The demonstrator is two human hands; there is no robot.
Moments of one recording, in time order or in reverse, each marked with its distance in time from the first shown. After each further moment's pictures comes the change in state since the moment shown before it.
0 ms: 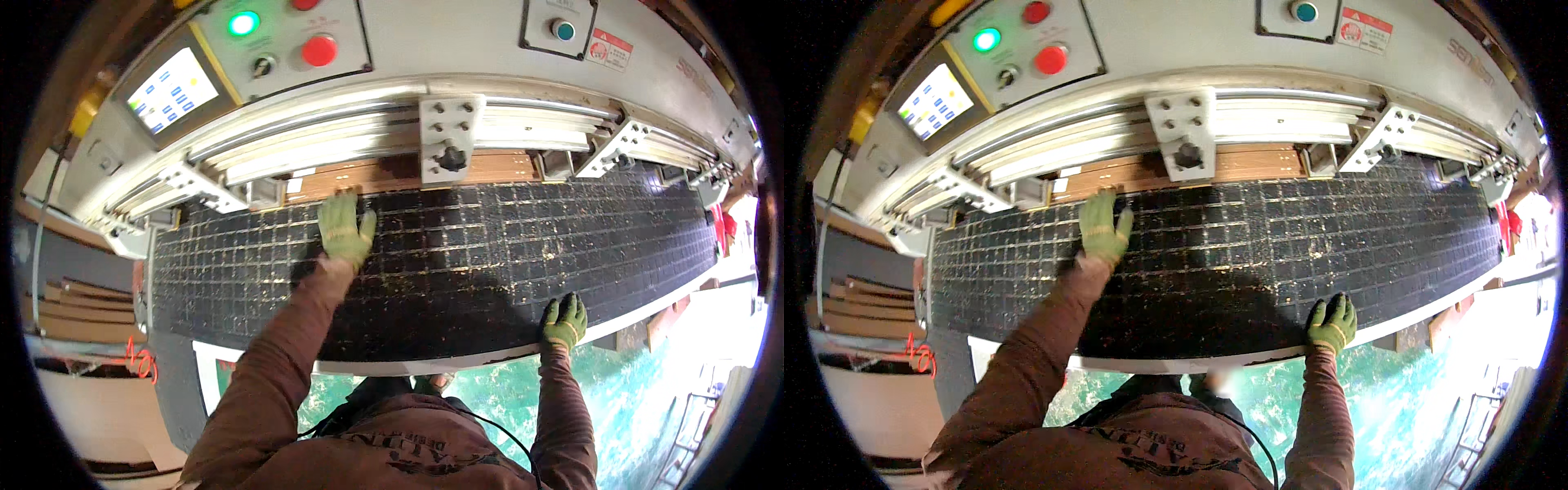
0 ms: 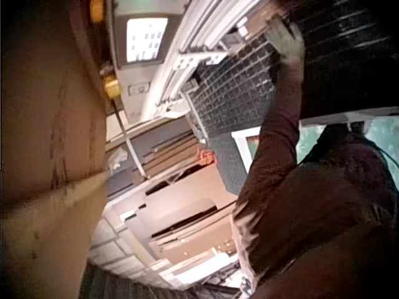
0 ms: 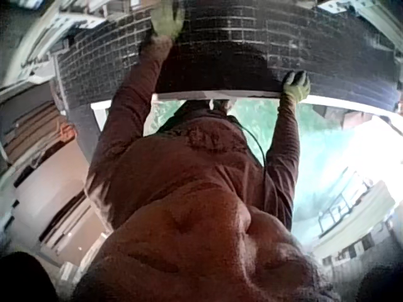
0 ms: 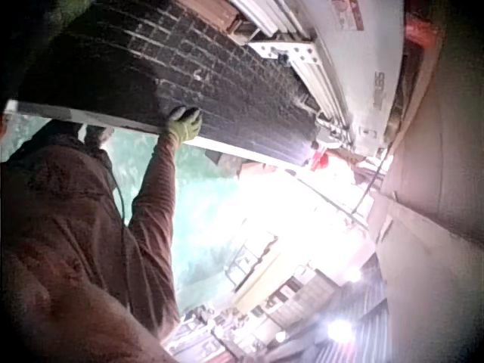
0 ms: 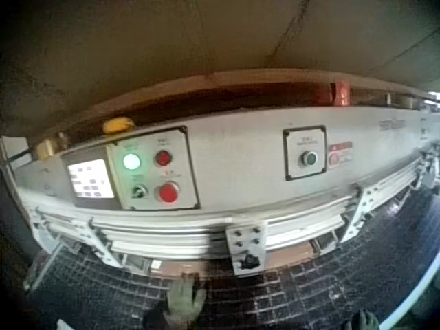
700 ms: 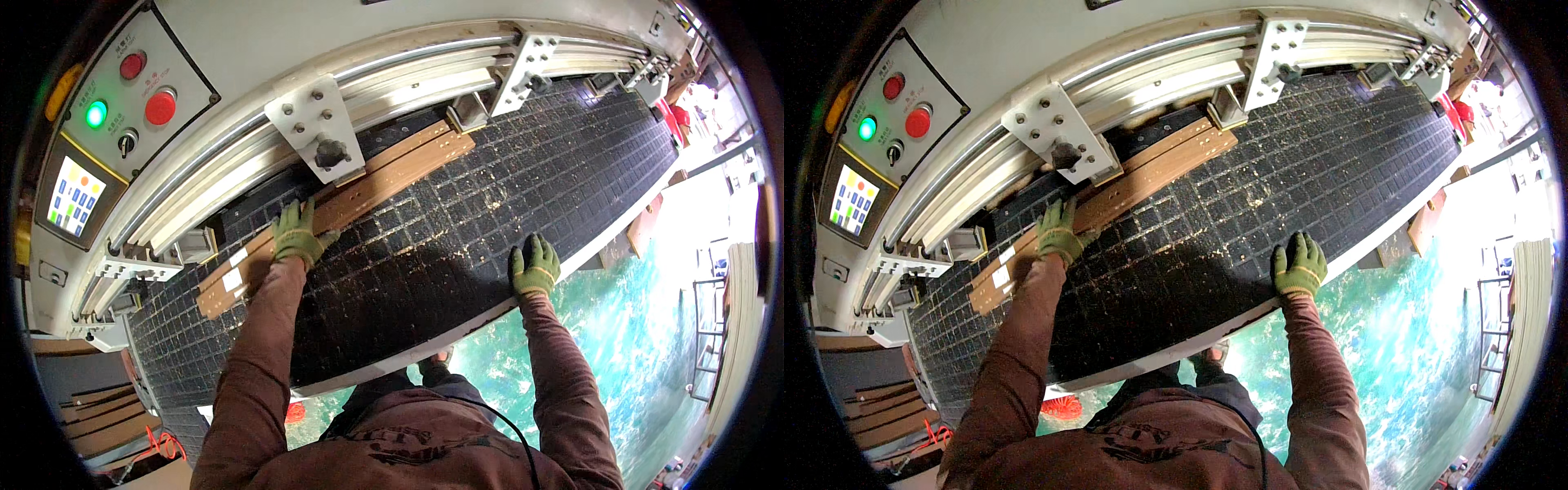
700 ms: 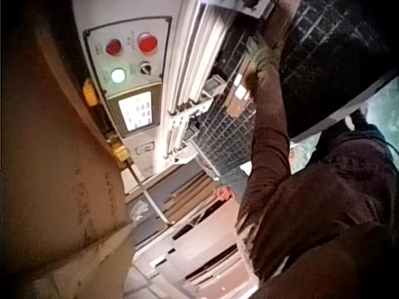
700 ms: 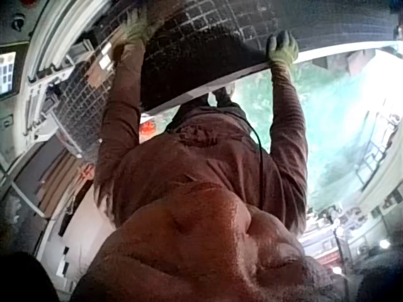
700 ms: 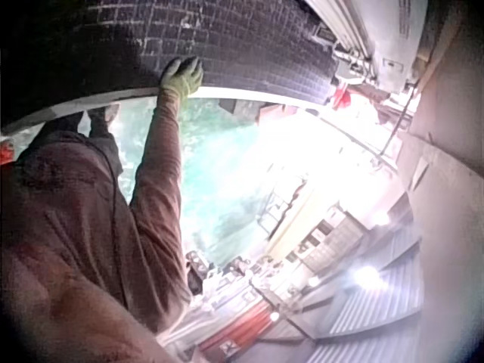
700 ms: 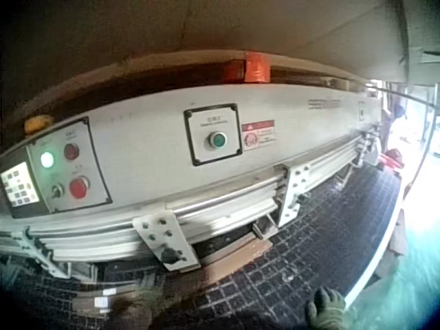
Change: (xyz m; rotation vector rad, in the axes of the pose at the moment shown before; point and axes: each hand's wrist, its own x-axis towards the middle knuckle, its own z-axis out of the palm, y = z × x) left_hand 0.026 0.020 0.038 0.209 -0.663 0.142; right_hand 0.001 -0.012 -0.013 0.014 -0.052 0.093
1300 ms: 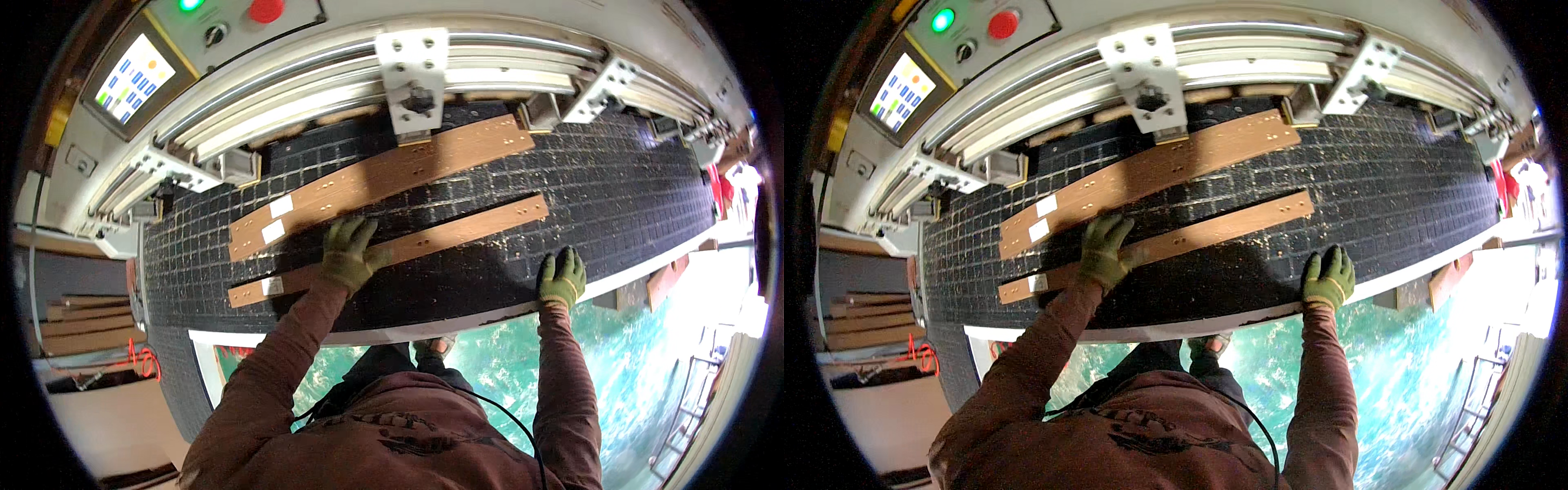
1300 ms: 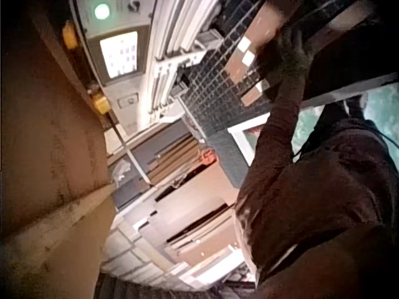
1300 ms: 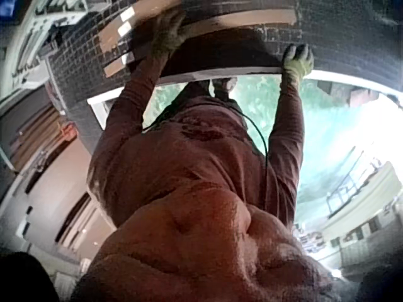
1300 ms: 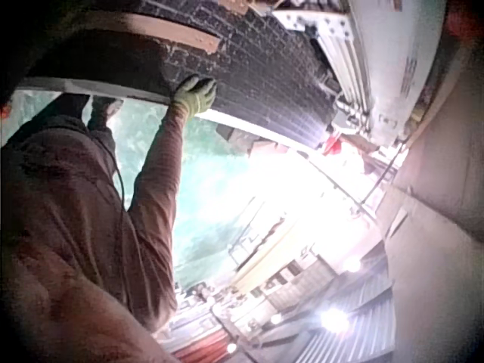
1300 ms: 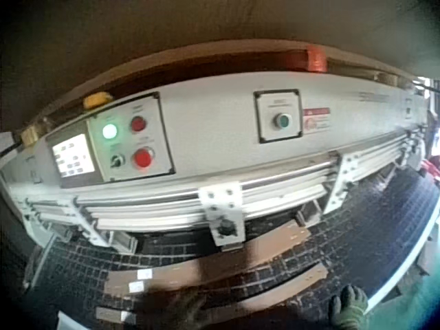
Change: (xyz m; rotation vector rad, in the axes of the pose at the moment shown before) left_hand -0.150 0.025 -0.007 -0.383 0.037 0.042; right_hand -0.002 0.008 0.006 0.002 0.053 -0.069
